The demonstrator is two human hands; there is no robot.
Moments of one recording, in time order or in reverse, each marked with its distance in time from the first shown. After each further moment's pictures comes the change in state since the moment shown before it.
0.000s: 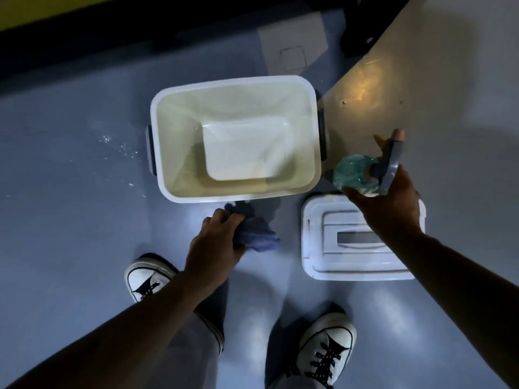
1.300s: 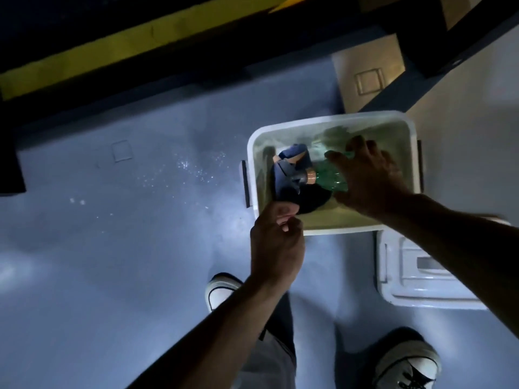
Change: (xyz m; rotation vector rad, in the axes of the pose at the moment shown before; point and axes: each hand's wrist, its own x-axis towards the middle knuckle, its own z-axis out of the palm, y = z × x) left_hand 0.030 -0.004 -0.096 -0.981 0.206 -0.420; right_hand 0.037 -0.153 0.123 -0.829 -0.316 -0.566
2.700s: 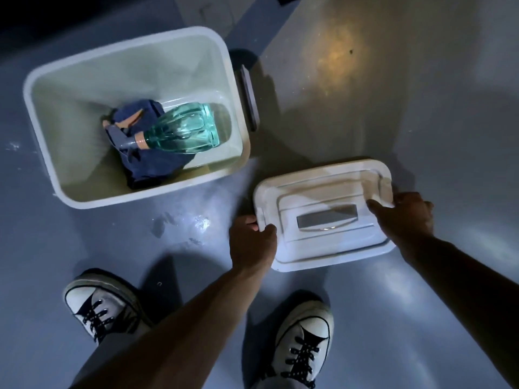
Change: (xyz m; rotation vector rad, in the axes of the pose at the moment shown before) left_hand -0.055 -0.104 0.220 0.301 -0.008 -0.300; right_hand -0.215 0.245 0.148 0.710 0.003 1.183
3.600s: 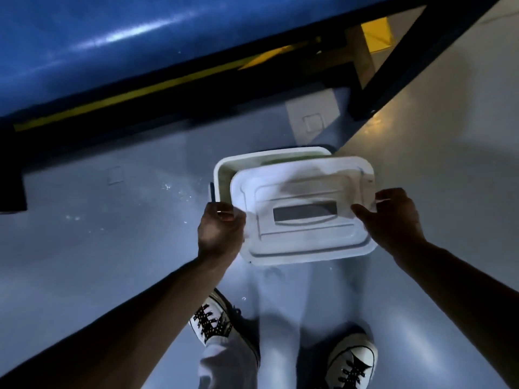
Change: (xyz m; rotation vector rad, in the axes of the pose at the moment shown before) left_hand -0.011 0.102 -0.273 -0.179 0.232 0.232; right_hand -0.178 -0.227 -0.051 0.091 -0.076 -0.384
